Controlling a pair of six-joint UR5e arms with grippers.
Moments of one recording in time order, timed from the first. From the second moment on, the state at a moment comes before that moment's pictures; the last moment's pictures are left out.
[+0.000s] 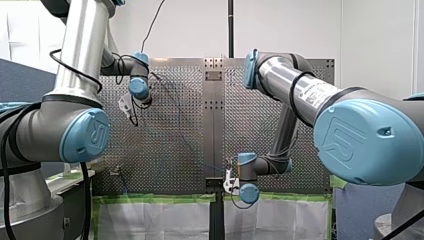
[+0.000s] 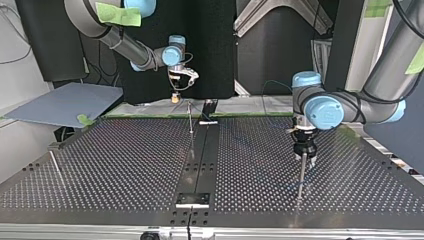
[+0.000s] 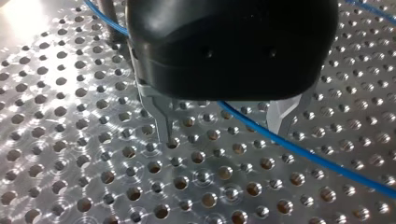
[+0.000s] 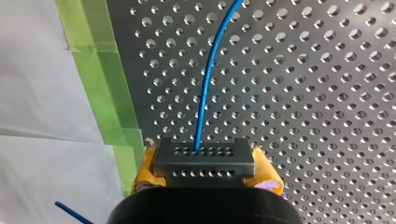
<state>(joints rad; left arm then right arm) -0.03 -1.84 -1.67 -2.85 -1.74 -2.11 2.17 -0.44 1.53 -0.94 1.89 1.69</state>
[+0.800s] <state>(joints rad) -0.04 -1.84 -1.67 -2.89 -1.75 -2.11 2.19 -0.39 1.61 -1.07 1.91 1.67</state>
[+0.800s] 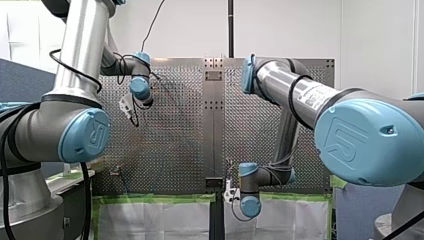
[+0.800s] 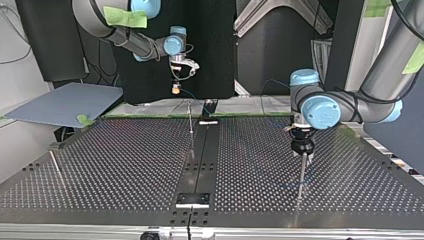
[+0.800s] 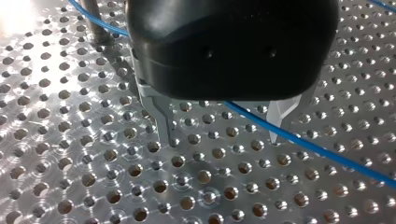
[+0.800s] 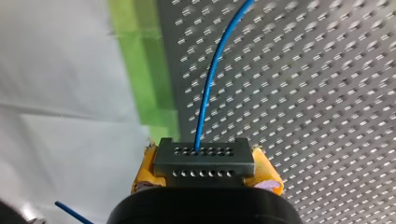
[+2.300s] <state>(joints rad) 0.00 -1.84 -1.68 -3.01 -1.61 -2.44 2.17 -0.31 1.61 -1.23 1.90 1.77</state>
